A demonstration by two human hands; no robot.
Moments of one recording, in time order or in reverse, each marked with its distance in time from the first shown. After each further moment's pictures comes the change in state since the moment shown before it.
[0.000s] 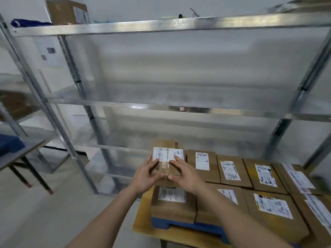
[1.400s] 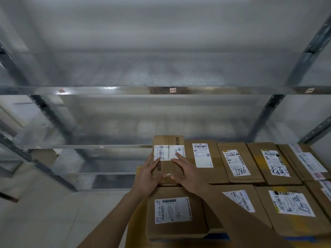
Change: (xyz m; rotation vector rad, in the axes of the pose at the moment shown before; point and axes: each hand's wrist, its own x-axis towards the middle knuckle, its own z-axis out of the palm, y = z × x) left_hand 0.145 -0.109 0.089 -0.172 -0.173 0.085; right_hand 0.119 0.097 0.050 0.108 0.063 0.187
